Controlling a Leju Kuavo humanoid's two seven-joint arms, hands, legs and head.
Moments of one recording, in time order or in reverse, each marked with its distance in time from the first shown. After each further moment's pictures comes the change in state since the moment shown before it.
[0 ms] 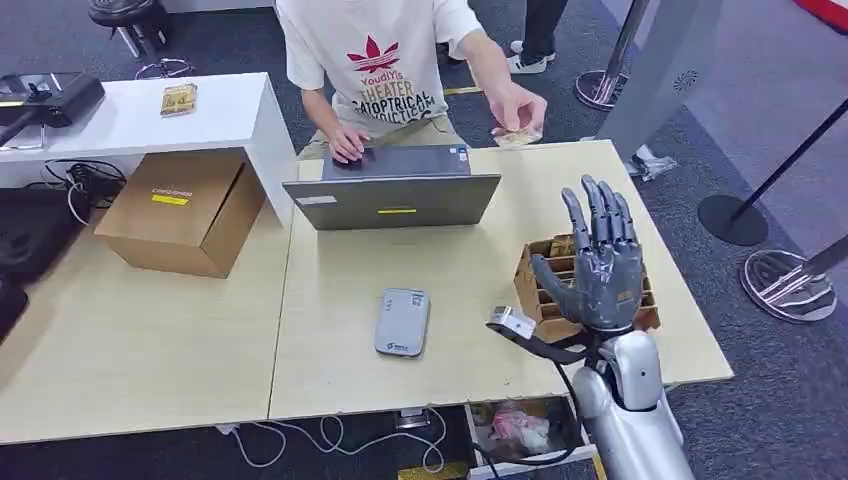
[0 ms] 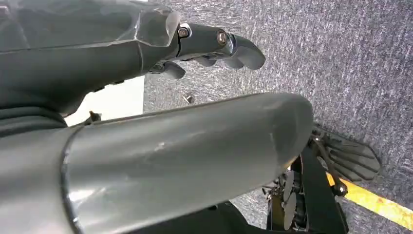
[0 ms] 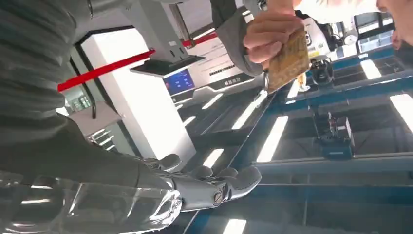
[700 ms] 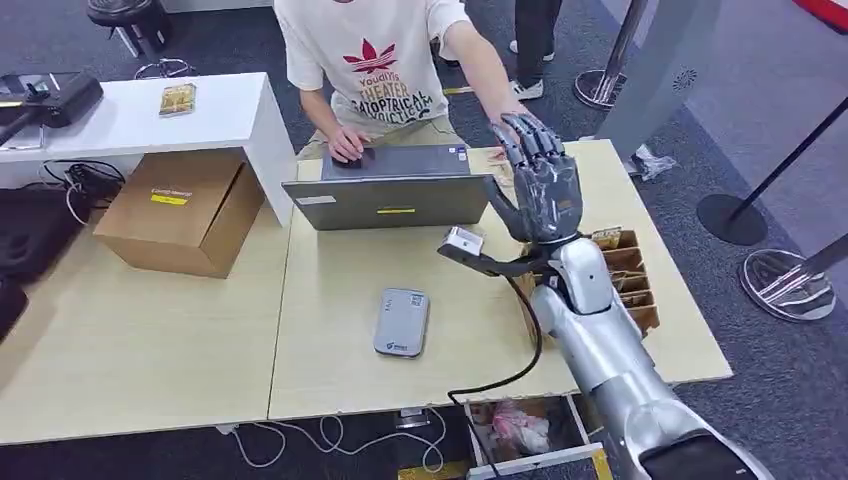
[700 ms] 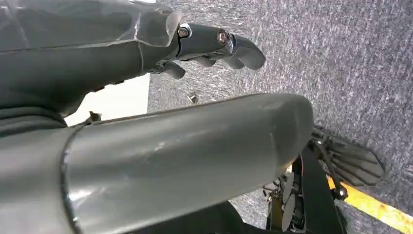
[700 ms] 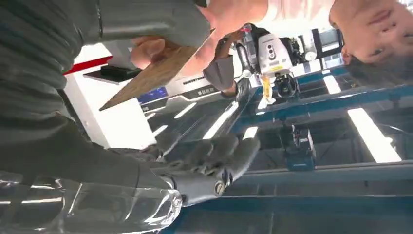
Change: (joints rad) left arm -0.019 -0.011 0.000 0.000 0.013 0.050 0.039; right arm -0.429 0.000 0.250 0.414 -0.070 0.000 0.089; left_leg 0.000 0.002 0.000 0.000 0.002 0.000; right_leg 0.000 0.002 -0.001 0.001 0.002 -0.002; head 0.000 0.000
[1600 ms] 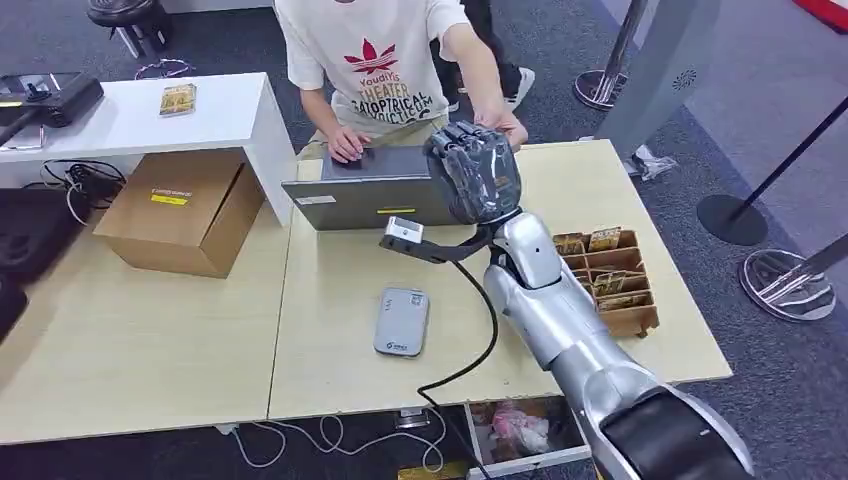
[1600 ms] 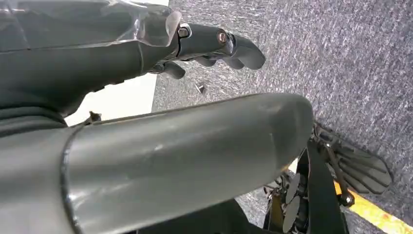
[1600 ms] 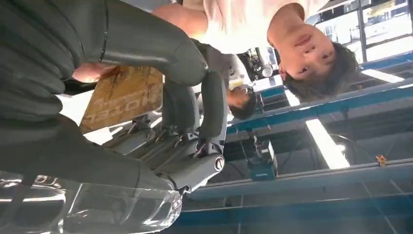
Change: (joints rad) left arm 0.001 -0.034 0.035 0.000 0.043 0.078 0.009; right arm -0.152 0.121 0.115 0.182 -0.039 0.009 -0.027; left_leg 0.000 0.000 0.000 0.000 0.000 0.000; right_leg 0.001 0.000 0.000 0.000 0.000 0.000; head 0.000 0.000
